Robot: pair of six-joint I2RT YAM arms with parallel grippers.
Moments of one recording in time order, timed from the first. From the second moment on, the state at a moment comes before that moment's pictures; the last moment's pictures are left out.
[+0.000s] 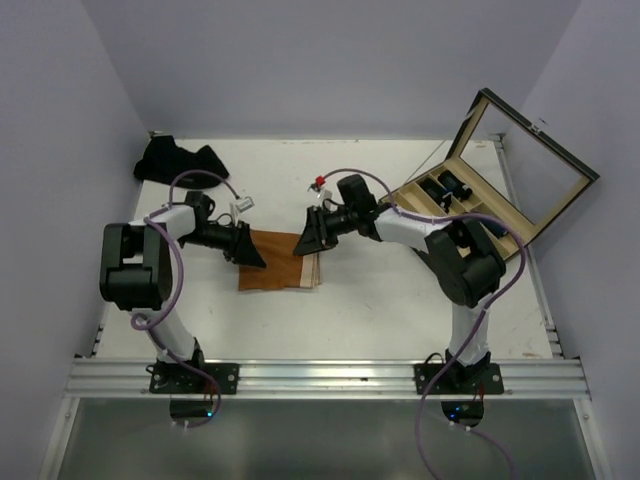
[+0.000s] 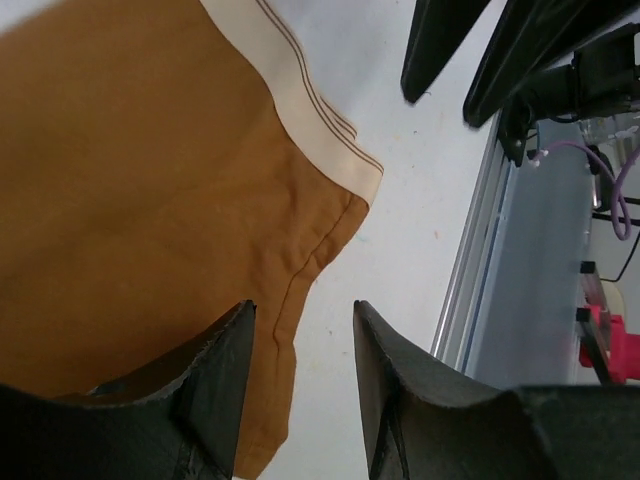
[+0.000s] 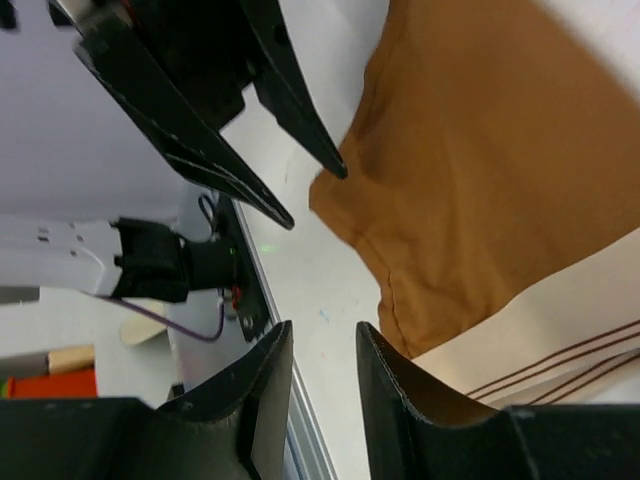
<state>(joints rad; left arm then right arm) 0.04 1.79 1.06 -0.75 1.11 0.57 0.56 1.94 1.26 0.01 -0.88 0.59</state>
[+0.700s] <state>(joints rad) -0.04 1.62 1.06 -0.62 0.87 0.58 0.51 1.91 1.22 -0.16 -0.93 0.54</state>
